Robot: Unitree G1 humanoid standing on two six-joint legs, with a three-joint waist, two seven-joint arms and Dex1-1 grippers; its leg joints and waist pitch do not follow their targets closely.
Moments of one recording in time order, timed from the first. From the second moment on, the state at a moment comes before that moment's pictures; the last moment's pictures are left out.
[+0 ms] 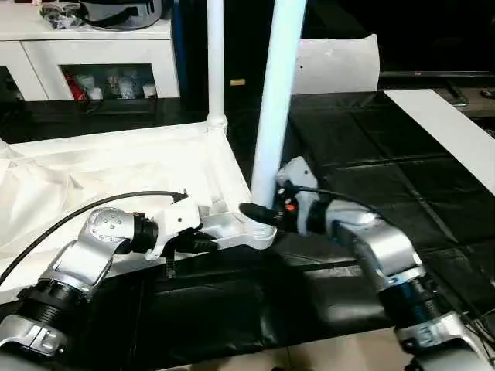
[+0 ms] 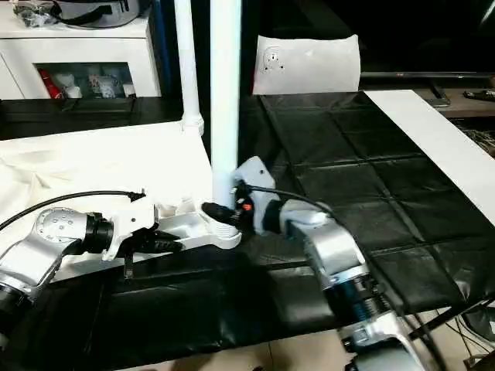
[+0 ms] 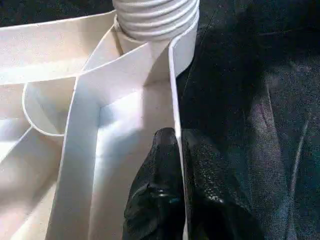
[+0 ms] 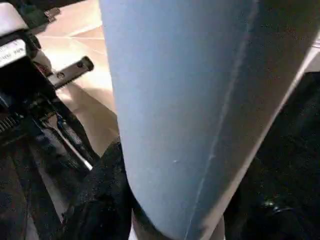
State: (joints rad) left arm -0.42 0.60 -0.33 0.34 -0.07 0.10 -1.14; right arm -0.49 -0.25 0.25 0.20 0.22 0.48 0.77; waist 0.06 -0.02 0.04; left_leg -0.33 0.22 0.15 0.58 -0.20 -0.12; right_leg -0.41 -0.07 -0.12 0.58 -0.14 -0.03
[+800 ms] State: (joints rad) left arm -0.44 0.59 -0.34 0.37 -0.04 0.06 -1.17; right arm -0.52 -0.21 0.17 0.36 0.27 0.46 0.81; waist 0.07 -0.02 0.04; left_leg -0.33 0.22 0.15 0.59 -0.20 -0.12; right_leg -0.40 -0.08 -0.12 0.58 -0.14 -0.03
